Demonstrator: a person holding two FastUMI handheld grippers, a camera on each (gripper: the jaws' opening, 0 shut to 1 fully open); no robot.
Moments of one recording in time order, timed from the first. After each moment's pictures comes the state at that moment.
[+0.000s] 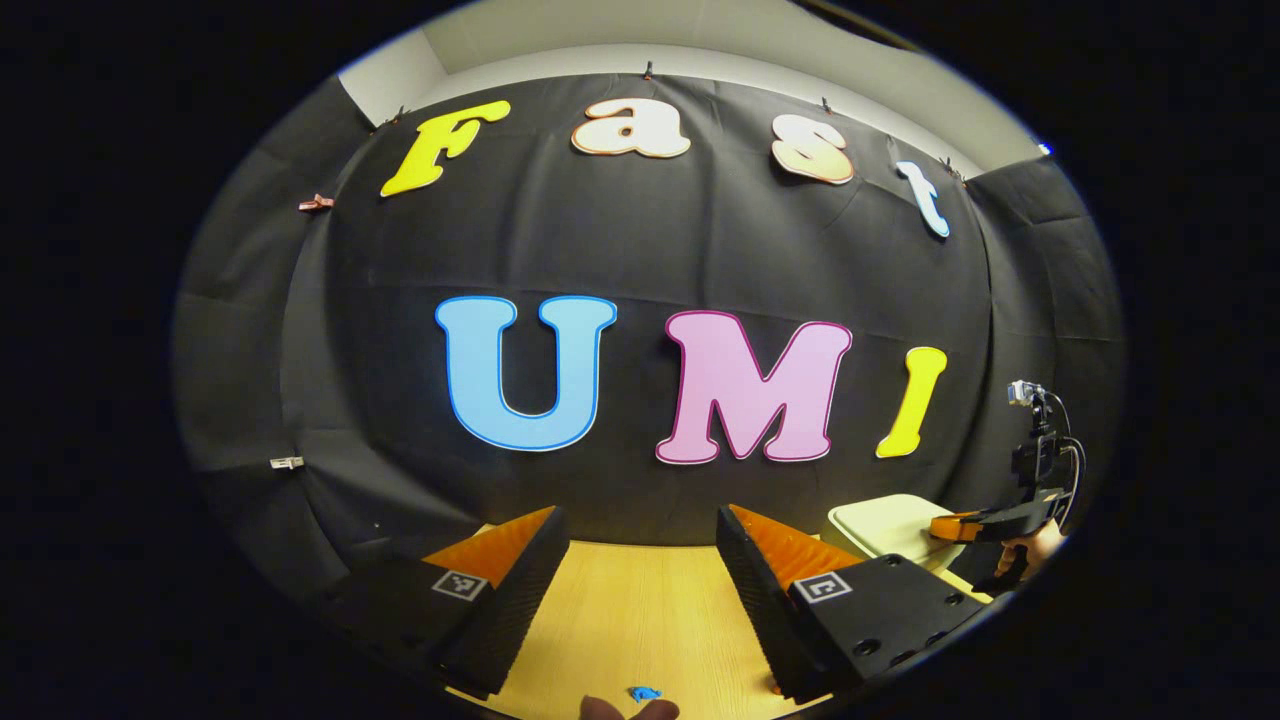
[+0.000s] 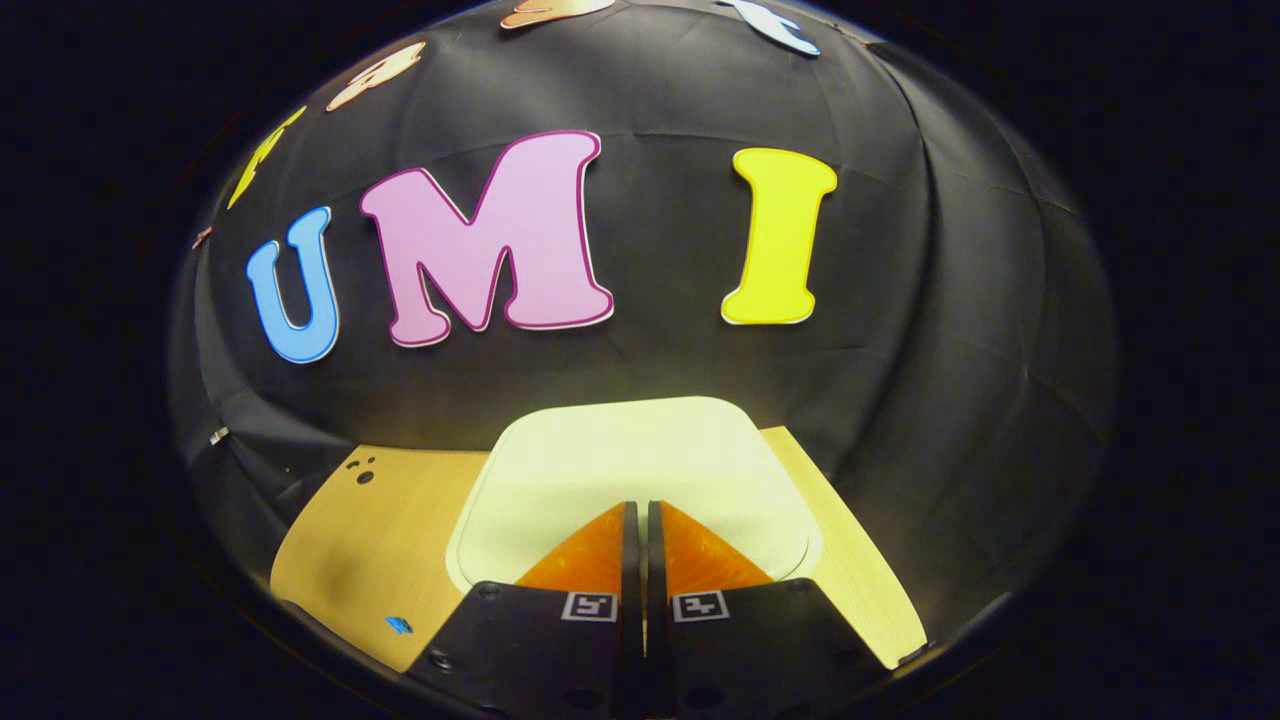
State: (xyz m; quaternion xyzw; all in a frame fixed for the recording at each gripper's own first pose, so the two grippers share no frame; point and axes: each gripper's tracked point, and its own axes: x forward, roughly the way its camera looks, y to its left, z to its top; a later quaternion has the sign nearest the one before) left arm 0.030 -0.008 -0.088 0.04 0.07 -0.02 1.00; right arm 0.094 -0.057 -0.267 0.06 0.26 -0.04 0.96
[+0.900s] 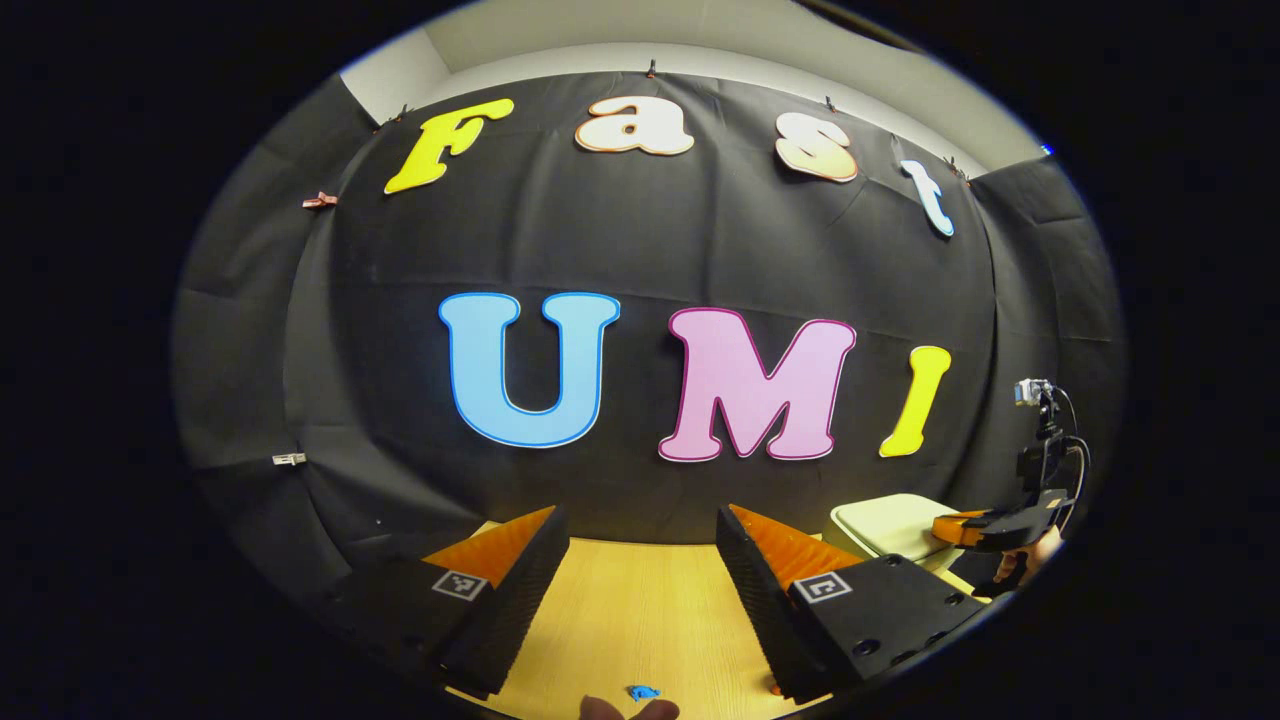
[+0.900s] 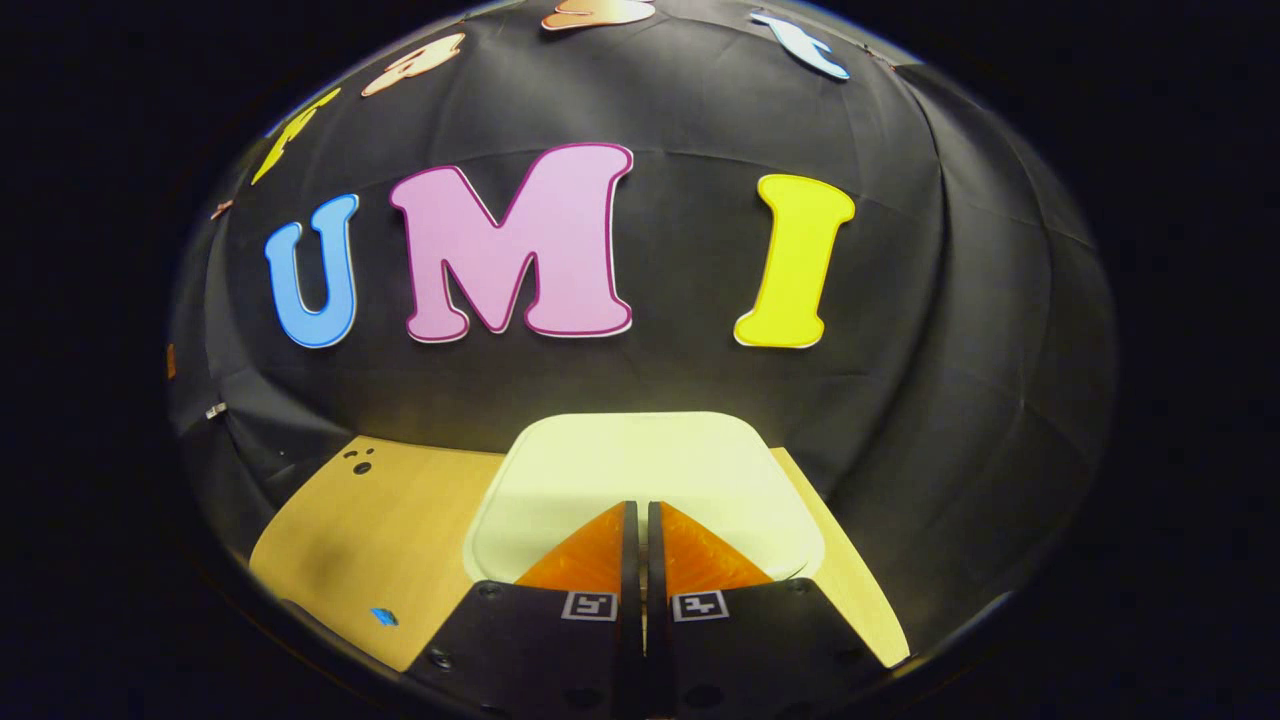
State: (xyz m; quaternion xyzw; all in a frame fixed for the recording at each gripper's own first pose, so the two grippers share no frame) left arm 0.031 -0.005 -0.091 0.04 0.07 -0.01 1.00; right arm 0.089 -0.050 -0.244 0.03 0.22 -0.02 0.97
